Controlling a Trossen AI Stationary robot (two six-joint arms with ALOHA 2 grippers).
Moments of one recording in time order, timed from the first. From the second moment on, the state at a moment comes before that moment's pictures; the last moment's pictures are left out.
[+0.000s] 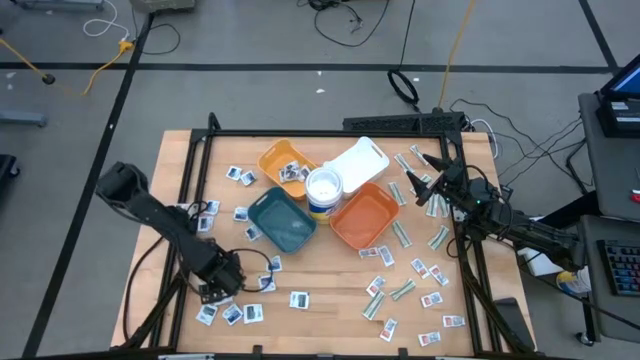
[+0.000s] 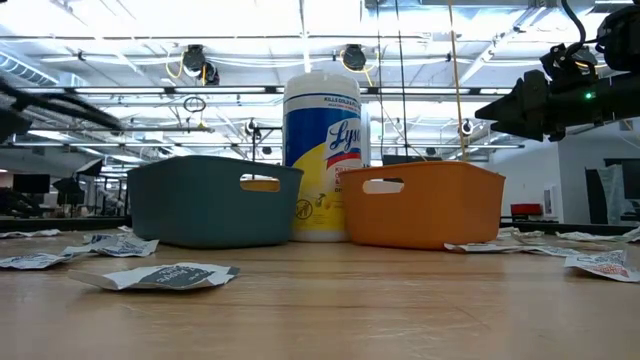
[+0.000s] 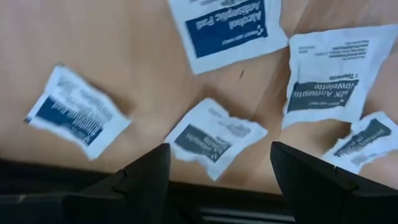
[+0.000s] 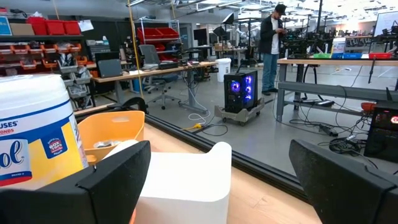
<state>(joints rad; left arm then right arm) -0.69 1.49 0.78 -1.03 0.31 -0.91 -0.42 0.05 0.01 0.08 0.31 0.06</state>
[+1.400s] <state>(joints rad) -0.53 1.33 0.78 -0.96 0.32 -1.02 -0.42 0.05 0.01 0.08 0.31 0.06</state>
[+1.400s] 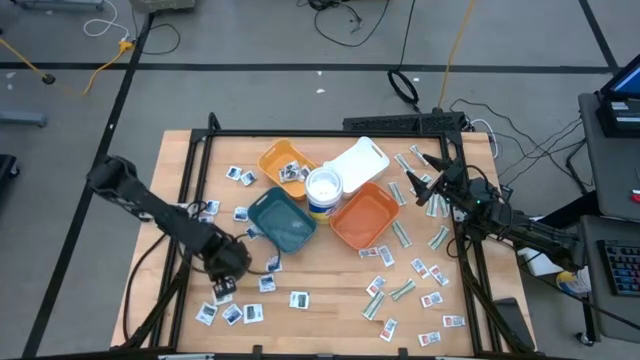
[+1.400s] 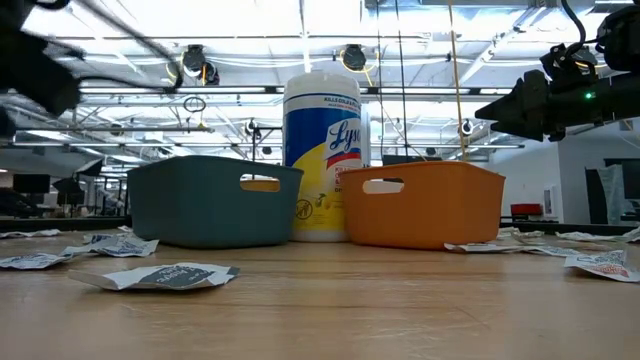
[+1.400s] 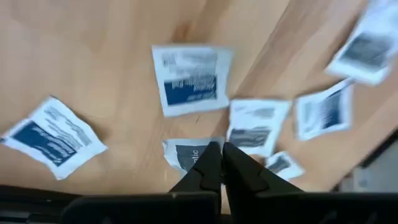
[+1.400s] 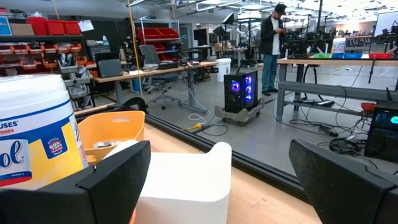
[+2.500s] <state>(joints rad) 0.27 1.47 1.28 -1.39 0.08 -0.48 -0.42 0.05 0.01 0.08 0.31 0.06</state>
